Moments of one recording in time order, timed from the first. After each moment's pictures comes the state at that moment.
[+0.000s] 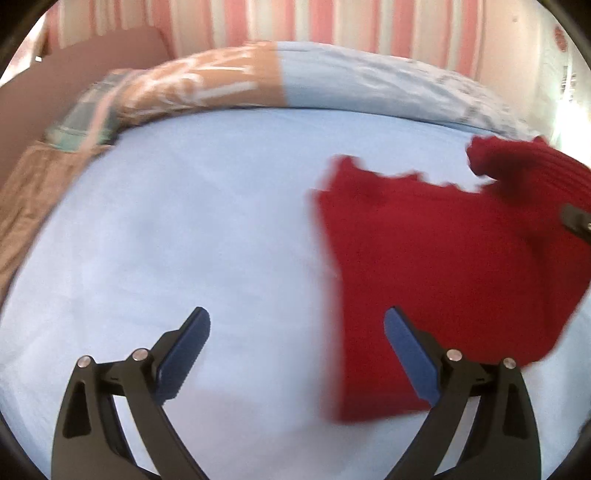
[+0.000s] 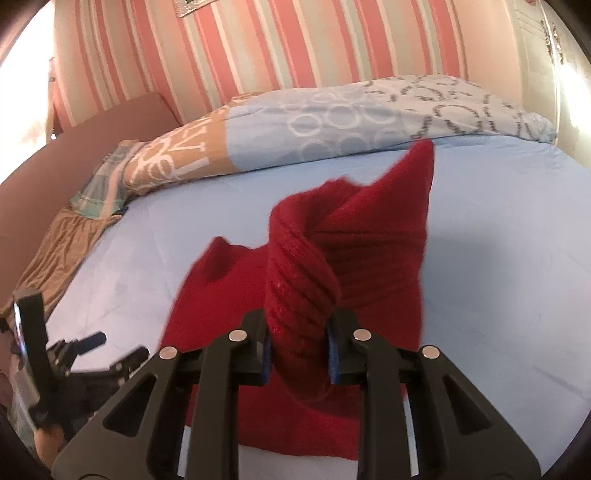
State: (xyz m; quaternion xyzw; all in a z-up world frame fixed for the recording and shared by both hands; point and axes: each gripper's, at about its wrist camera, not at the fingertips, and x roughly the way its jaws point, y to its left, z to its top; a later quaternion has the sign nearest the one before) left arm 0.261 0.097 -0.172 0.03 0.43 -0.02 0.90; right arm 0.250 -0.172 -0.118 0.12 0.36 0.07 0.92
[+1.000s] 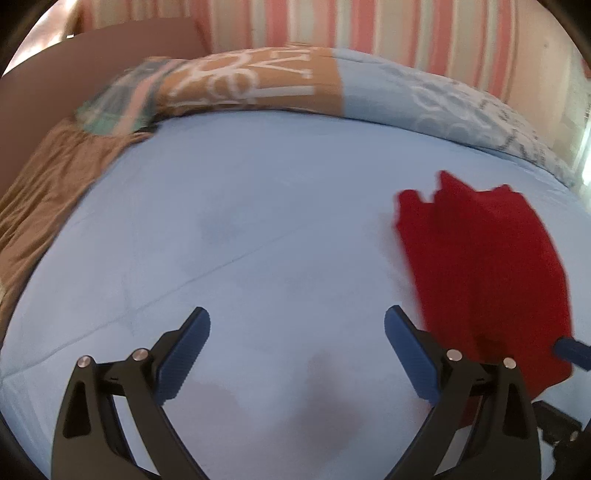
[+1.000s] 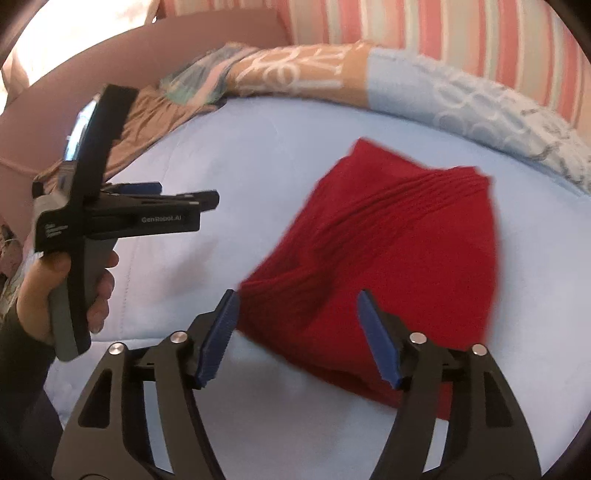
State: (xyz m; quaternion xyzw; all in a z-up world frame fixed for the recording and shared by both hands) left arm 0.267 0.160 -0.155 0.00 0.43 -0.01 0.90; right arm 0.206 -0.059 -0.134 -0.04 0.42 0.22 0.88
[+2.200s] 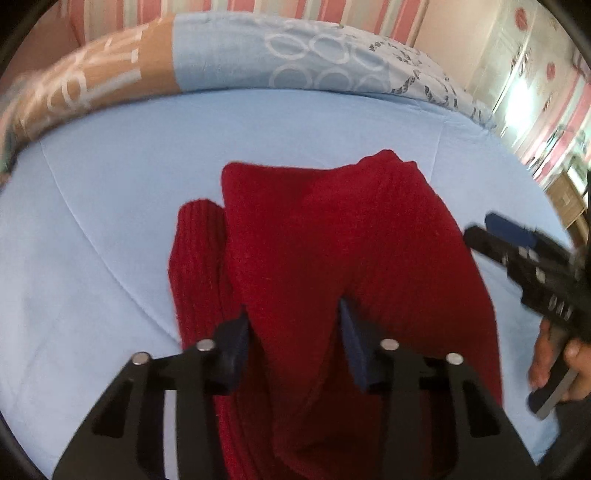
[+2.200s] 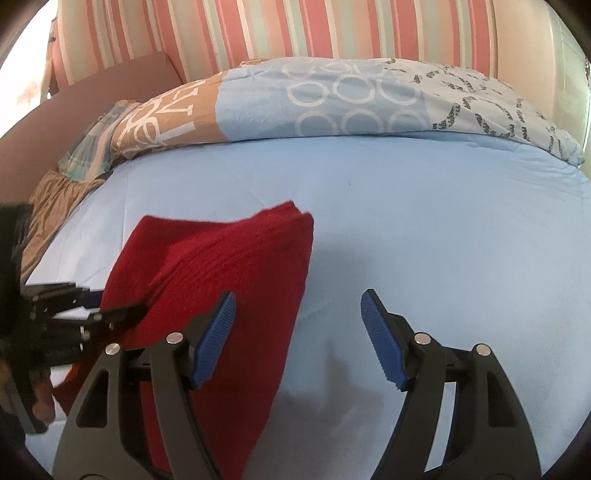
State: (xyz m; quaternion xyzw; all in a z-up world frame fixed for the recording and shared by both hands) left arm 0.354 0.019 -0.164 0.04 0.48 -0.19 0.85; right arm 0.331 -0.206 -0.161 0.05 0.40 0.09 0.91
